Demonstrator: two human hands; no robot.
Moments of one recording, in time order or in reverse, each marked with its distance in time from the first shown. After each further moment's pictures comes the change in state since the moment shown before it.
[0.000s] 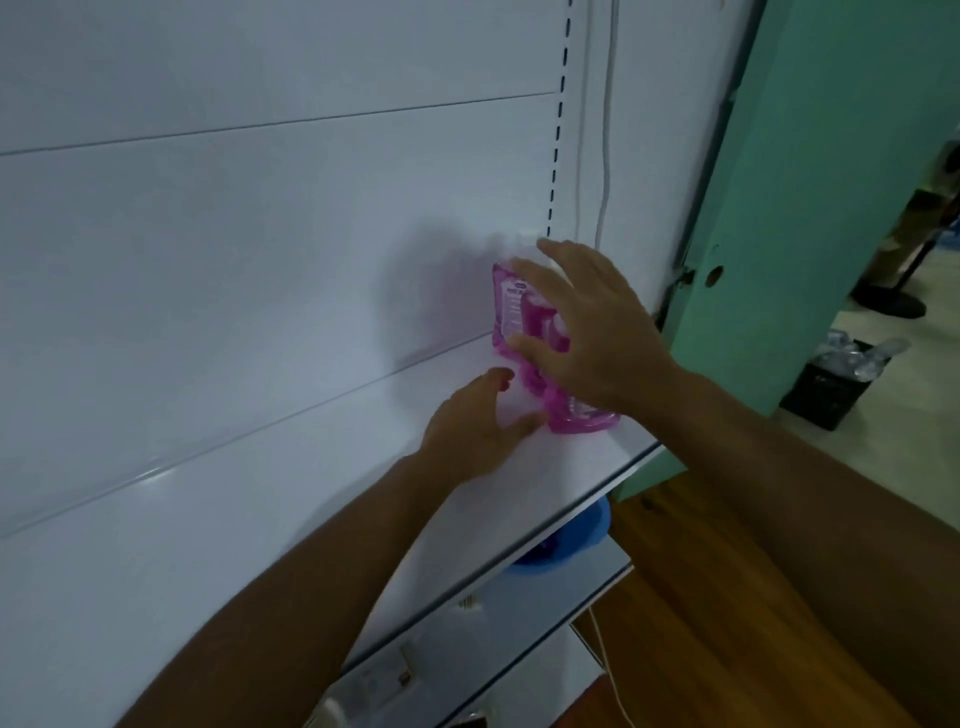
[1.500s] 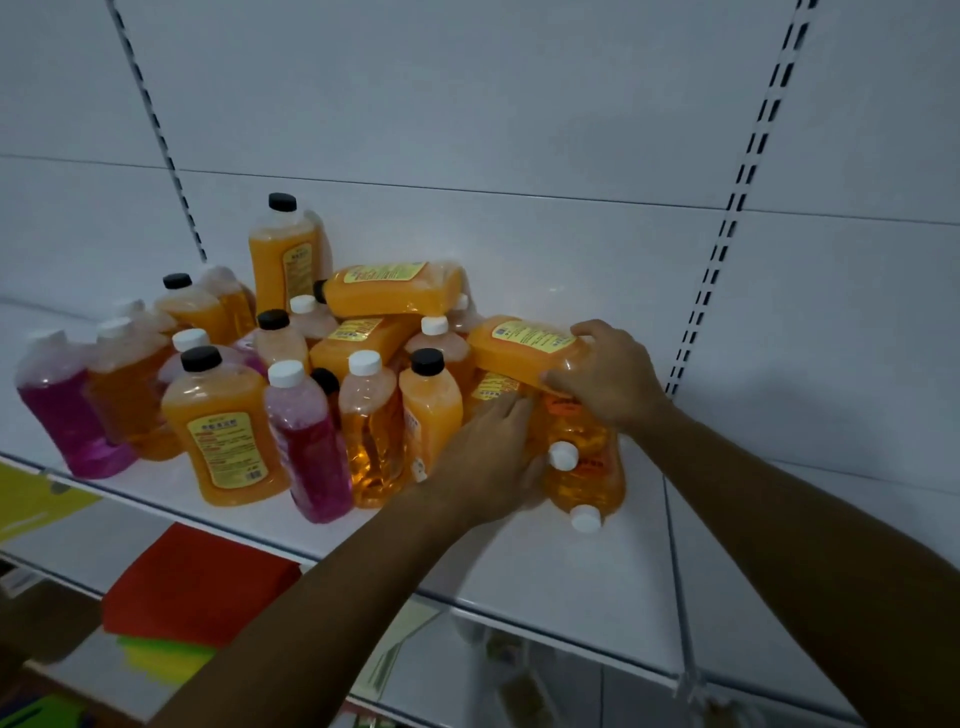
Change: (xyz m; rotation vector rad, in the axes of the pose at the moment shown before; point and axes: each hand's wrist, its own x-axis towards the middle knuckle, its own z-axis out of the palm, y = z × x) left_hand -0.469 -0.239 -0.301 0.364 0.568 -0.395; right_hand 0.063 -0.587 0.126 0.674 -0.355 -0.156
